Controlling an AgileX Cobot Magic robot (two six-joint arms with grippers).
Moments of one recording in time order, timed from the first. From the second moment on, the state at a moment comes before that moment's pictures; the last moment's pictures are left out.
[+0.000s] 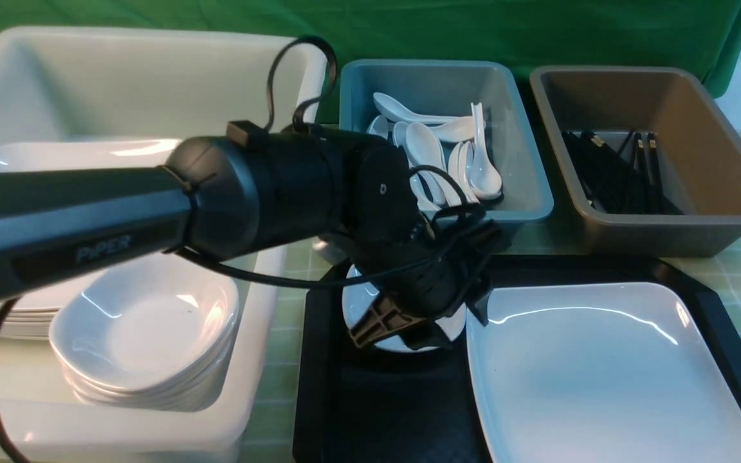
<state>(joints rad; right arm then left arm) 0.72 0.59 -0.99 -0.12 0.84 -0.07 -0.73 1.90 -1.40 -0.27 0.63 -1.14</state>
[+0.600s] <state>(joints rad) 0.72 0.59 -0.99 -0.12 0.85 -0.07 -0.80 1.91 -1.40 0.01 0.75 -1.94</state>
